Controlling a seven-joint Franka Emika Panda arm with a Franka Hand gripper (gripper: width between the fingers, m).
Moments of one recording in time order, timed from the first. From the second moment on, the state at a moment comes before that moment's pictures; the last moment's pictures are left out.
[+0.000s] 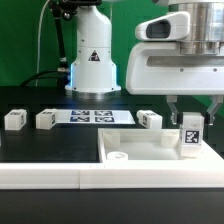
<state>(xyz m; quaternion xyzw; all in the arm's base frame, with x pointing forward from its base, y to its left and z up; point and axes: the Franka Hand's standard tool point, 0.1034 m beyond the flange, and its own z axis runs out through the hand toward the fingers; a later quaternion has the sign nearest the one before) 0.627 0.112 0.083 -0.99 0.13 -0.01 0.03</state>
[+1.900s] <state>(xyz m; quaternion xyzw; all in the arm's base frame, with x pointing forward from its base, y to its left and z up) 0.624 0.115 0.080 -0.81 0.59 0.01 0.05</state>
